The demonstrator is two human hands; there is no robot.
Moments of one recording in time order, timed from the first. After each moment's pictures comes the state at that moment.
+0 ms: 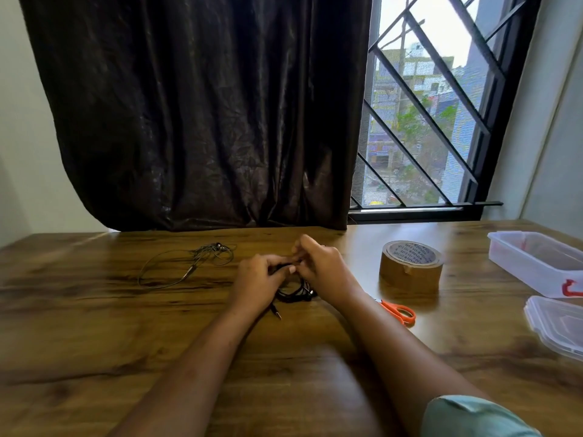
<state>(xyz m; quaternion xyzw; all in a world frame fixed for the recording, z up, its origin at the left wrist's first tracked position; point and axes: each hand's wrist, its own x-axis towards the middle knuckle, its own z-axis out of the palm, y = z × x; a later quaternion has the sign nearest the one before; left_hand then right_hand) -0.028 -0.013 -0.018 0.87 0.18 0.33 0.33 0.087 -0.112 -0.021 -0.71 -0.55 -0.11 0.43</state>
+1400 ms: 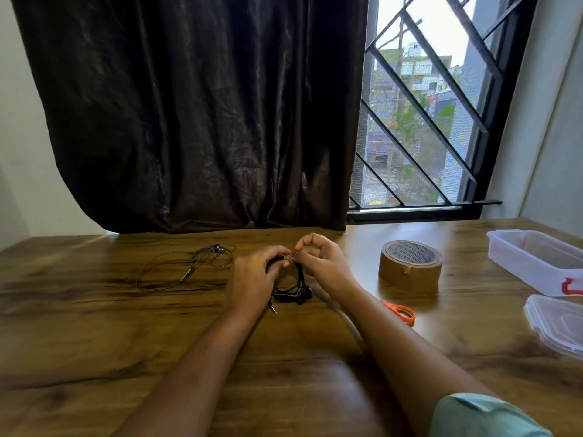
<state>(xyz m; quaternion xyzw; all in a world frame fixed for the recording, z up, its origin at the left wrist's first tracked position) -0.031 -0.013 -0.018 0.86 0.15 0.43 0.22 0.080 -0.108 -0.016 -0.56 -0.40 0.17 0.70</state>
